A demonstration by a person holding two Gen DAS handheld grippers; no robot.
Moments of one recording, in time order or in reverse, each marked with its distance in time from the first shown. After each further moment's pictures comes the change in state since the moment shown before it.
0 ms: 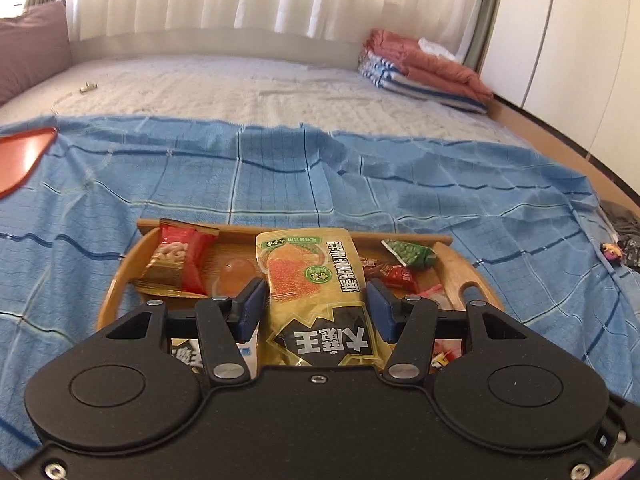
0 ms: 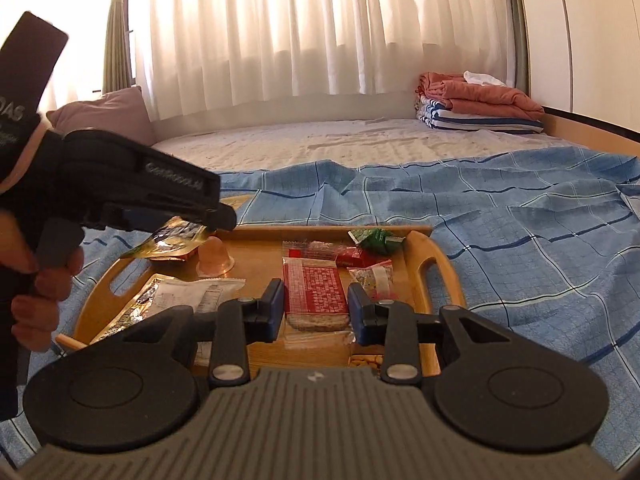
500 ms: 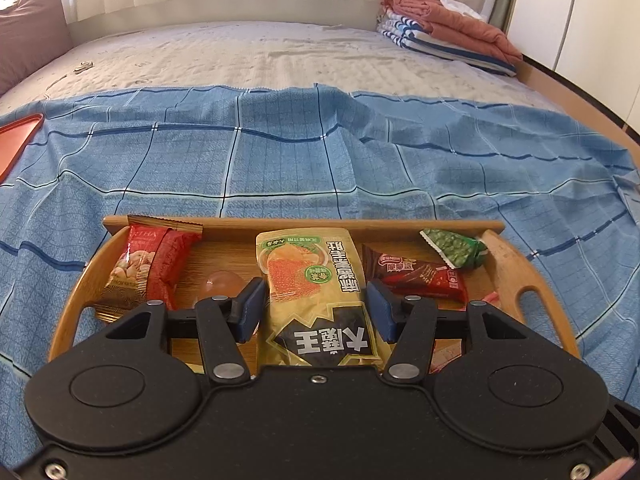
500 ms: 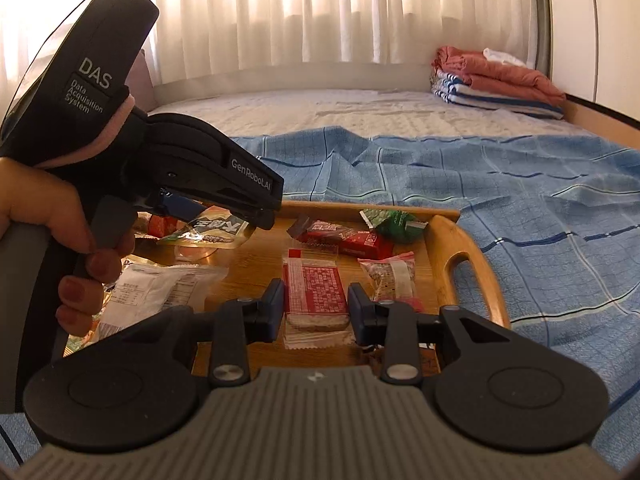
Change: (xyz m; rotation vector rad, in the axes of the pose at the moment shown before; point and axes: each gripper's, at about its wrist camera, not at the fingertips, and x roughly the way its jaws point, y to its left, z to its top) left arm 0.088 -0.005 0.011 0.035 0.100 0.082; right arm 0.066 0.000 0.005 -0.043 0.102 0.017
